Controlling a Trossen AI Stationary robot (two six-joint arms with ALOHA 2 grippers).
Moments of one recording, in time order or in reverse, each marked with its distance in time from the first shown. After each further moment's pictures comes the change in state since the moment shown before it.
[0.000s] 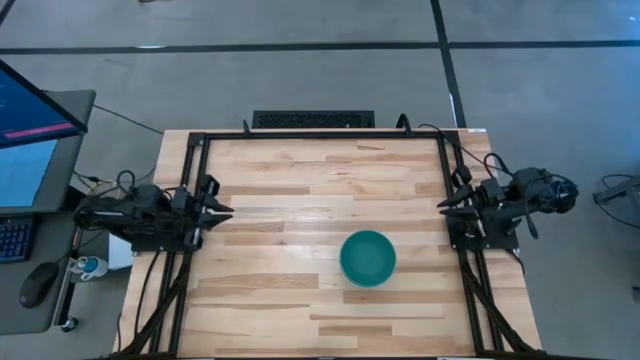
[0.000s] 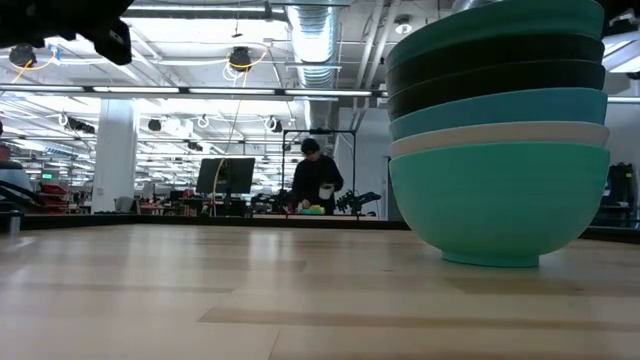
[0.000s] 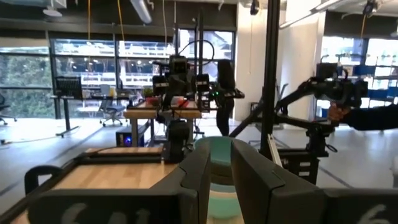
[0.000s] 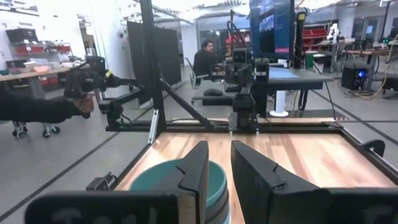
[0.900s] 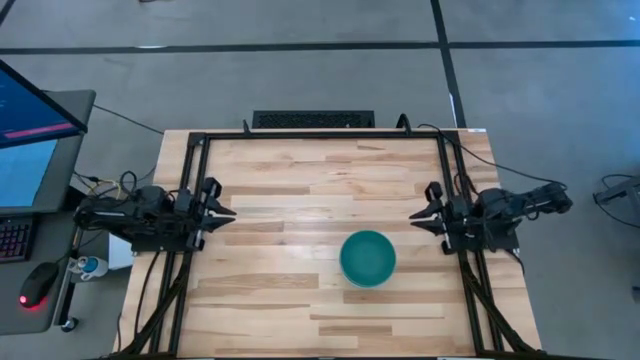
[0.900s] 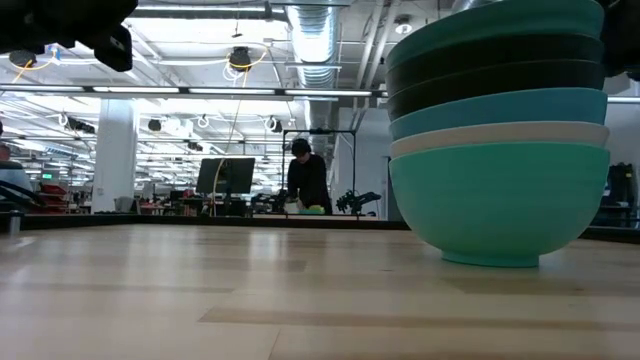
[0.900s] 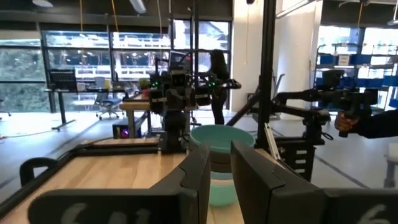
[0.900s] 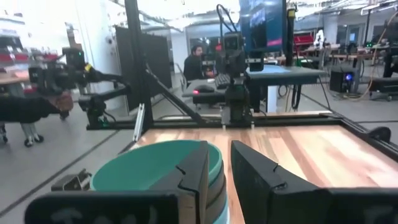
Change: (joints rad) left arm 0.000 0.000 -0.021 -0.017 0.019 0.010; right arm 0.000 0.000 -0.383 0.422 0.049 0.002
